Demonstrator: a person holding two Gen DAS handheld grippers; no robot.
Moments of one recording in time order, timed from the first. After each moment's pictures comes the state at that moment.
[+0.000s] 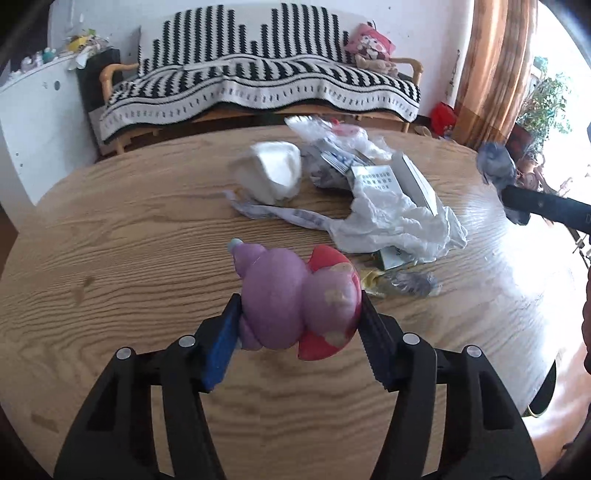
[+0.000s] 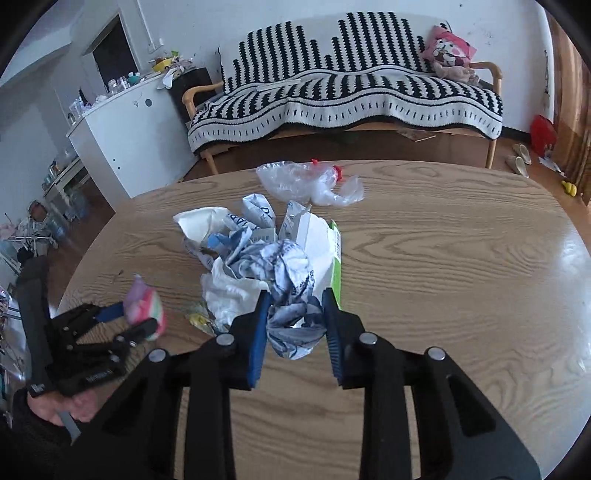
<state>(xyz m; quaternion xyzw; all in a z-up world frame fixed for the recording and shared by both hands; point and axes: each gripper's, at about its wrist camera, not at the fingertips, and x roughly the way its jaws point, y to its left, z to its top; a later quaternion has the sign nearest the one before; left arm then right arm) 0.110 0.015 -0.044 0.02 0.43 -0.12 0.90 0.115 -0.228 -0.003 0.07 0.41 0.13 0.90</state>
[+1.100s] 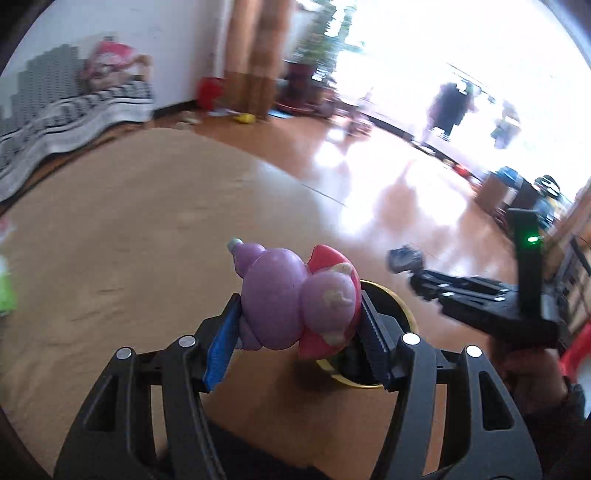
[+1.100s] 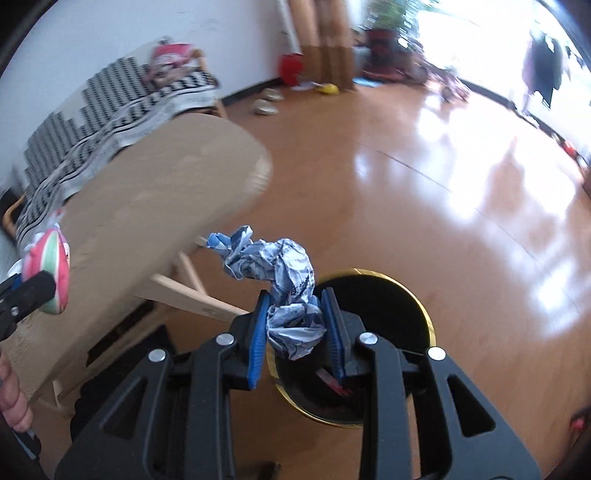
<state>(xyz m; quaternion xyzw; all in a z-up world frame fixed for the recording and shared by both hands) -0.071 -0.371 -0.025 0.11 0.39 -0.52 0.76 -0.250 -0.552 -0.082 0.23 0.40 -0.28 0.84</state>
